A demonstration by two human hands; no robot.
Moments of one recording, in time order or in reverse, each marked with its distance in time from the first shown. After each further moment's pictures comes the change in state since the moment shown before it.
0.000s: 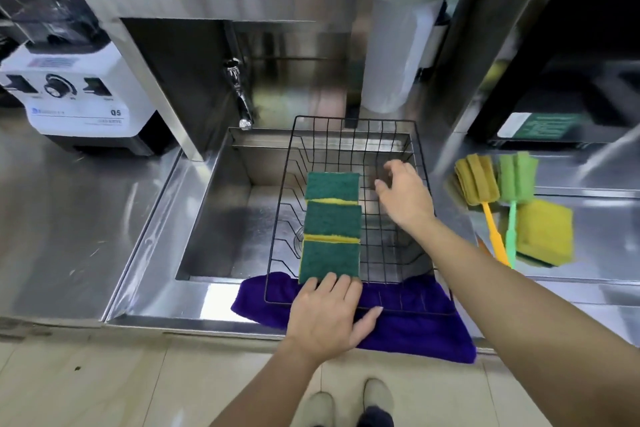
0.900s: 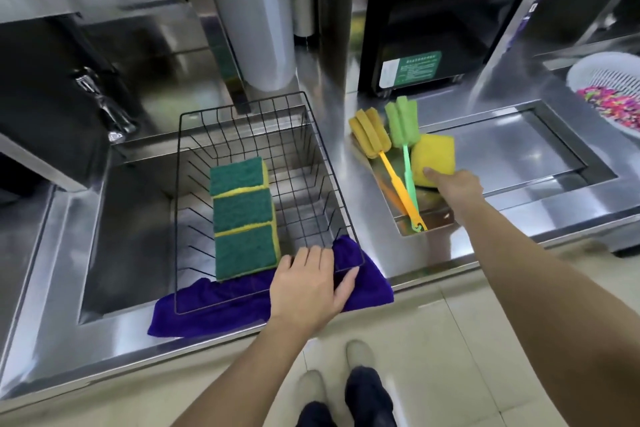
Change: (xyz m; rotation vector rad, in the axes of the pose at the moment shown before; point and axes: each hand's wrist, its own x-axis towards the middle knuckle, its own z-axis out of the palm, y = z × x) left_hand 0.033 0.069 0.017 -0.033 -0.005 0.069; right_hand -0.050 0.204 -0.080 0.289 0.206 0.902
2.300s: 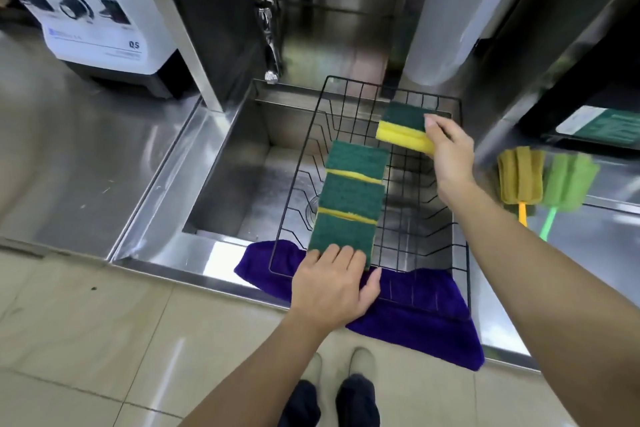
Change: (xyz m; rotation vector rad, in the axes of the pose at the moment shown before) left_hand -0.033 -0.063 -0.008 0.138 0.130 -0.267; right_hand -0.093 -0.158 0.144 0.445 -0.454 -0.616
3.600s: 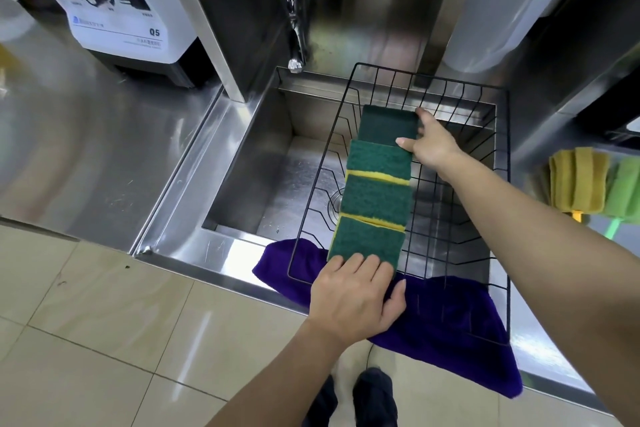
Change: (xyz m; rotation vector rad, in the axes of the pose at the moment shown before) left_hand 0.003 0.000 -0.005 -0.050 -0.056 -0.011; right_hand 0.038 0.013 0.058 -0.498 -0.418 0.127
